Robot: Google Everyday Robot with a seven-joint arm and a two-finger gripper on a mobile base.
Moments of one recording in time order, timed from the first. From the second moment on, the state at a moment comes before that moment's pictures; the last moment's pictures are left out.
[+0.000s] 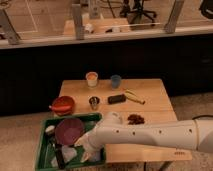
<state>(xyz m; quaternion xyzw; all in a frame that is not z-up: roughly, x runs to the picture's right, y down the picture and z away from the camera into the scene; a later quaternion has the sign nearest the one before) -0.129 0.298 0.688 -0.27 -0.37 -0.17 0.88</state>
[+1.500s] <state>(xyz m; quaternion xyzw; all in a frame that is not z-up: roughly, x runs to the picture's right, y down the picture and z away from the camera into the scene) -0.173 0.312 0.685 -0.24 -0.41 -0.30 0.83</state>
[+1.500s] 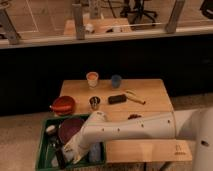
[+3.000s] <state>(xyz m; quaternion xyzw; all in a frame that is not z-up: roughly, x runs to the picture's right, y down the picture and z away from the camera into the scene) -0.173 0.311 0.718 -0.25 -0.35 -0.27 0.86</state>
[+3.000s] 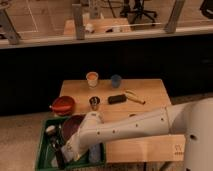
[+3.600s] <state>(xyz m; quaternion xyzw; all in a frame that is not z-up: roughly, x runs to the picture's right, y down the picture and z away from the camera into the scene) -0.184 0.308 0.726 -0.26 -0.35 -0.27 0.86</state>
